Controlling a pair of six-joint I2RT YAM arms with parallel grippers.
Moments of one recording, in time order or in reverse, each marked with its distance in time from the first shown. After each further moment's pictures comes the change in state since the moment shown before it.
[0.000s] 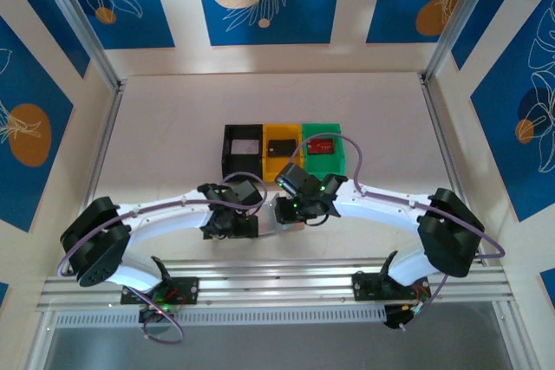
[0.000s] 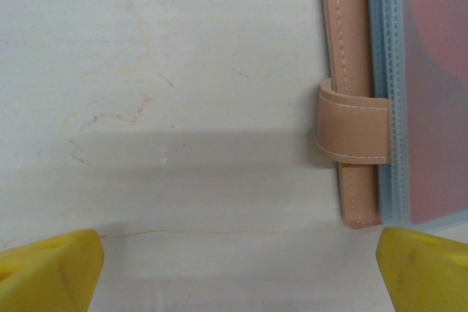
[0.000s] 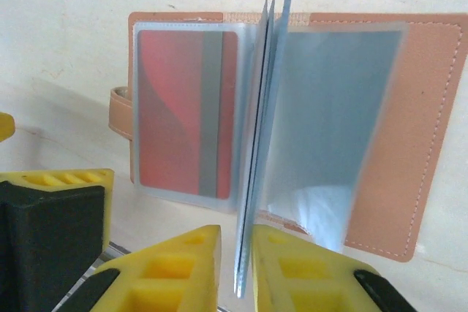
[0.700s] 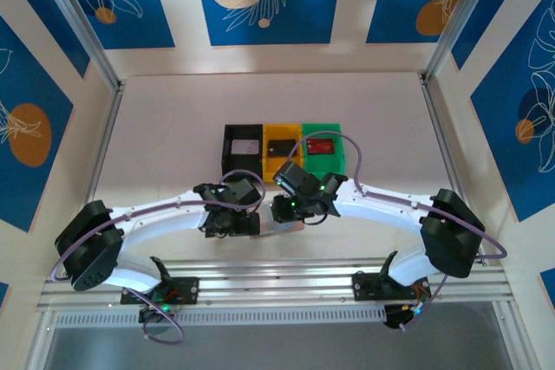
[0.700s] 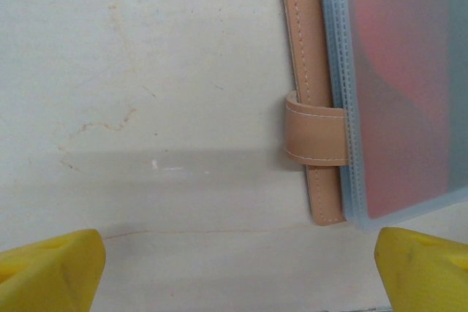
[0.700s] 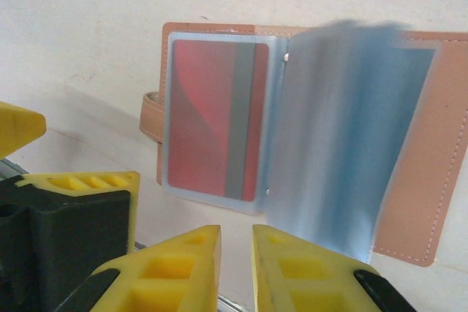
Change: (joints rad) left arm 0.000 -0.039 0.000 0.021 0.000 -0.014; right arm 0.014 -0.002 0.029 0.005 -0.005 0.000
